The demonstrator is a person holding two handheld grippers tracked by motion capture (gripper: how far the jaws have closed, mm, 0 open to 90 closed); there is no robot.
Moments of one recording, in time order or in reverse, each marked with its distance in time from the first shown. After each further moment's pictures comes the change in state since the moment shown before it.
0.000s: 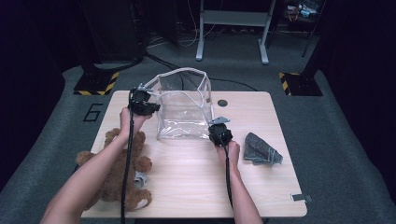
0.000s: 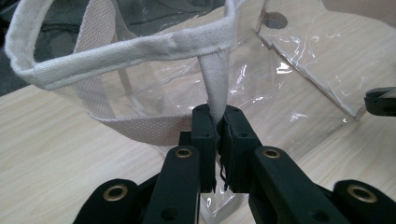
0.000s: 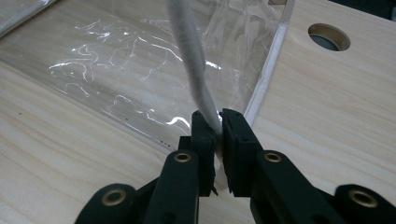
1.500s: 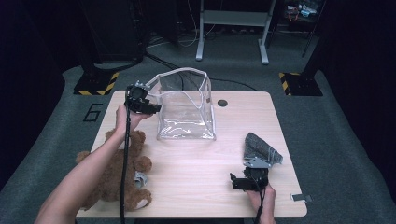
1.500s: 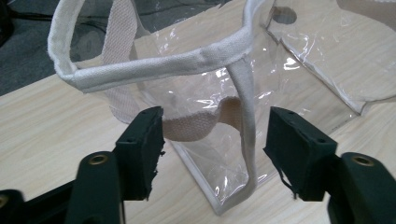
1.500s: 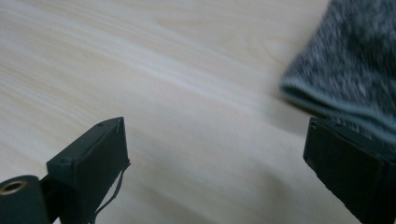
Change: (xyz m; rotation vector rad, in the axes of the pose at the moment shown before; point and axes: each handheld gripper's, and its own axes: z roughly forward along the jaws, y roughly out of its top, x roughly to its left) left arm 0.006 0.009 -0.011 0.051 0.025 -0.004; right arm -0.029 -0.136 -0.112 0.029 0.028 0.048
